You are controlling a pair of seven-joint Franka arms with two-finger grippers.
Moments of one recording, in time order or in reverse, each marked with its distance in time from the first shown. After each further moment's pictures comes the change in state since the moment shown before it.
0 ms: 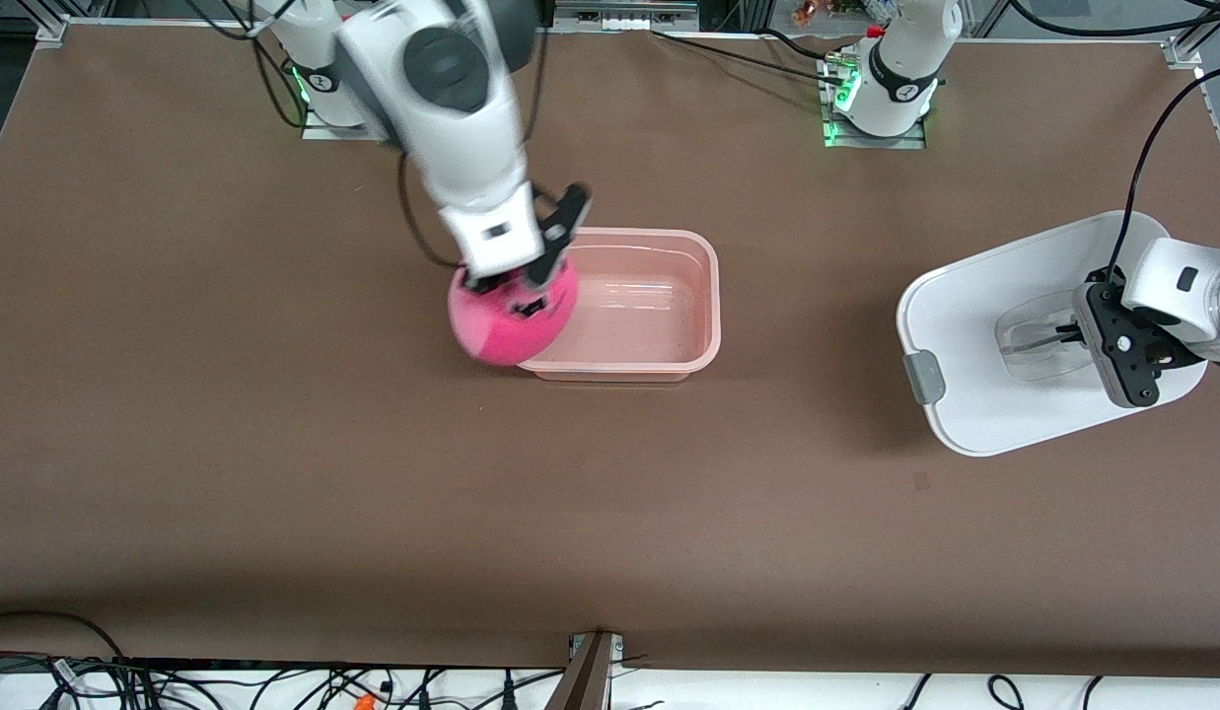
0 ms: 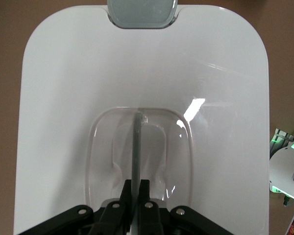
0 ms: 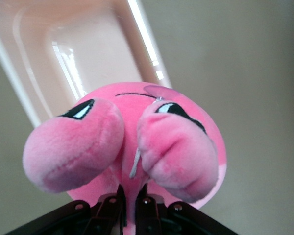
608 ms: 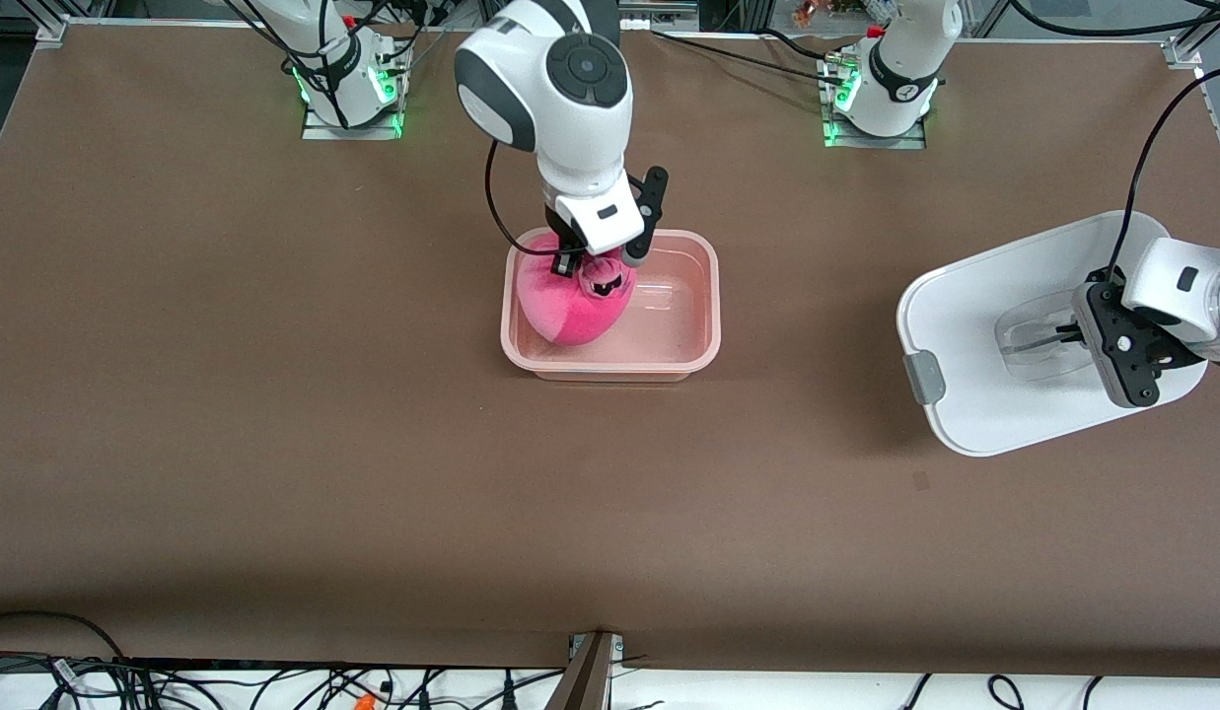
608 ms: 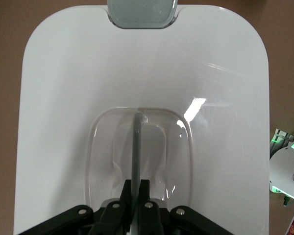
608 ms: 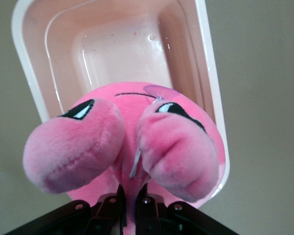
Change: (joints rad) left arm 0.000 0.000 0.000 0.000 0.000 0.000 0.000; right arm 0.088 0.117 -0.006 0.005 -0.032 0.071 0.010
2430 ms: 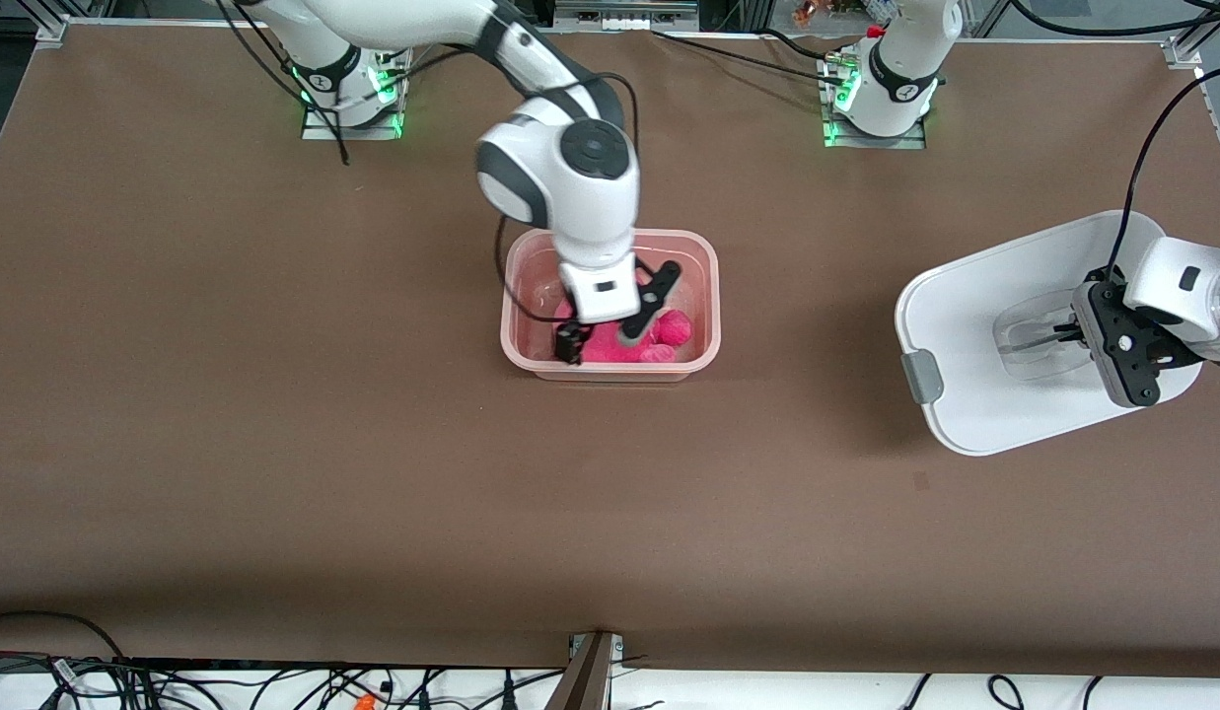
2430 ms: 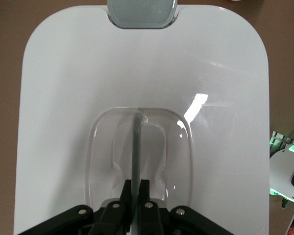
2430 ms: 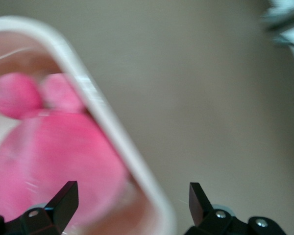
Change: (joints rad) left arm 0.001 0.000 -0.005 0.000 -0.016 -0.003 0.001; right arm -0.038 0.087 -0.067 0.087 -0.129 0.226 0.306
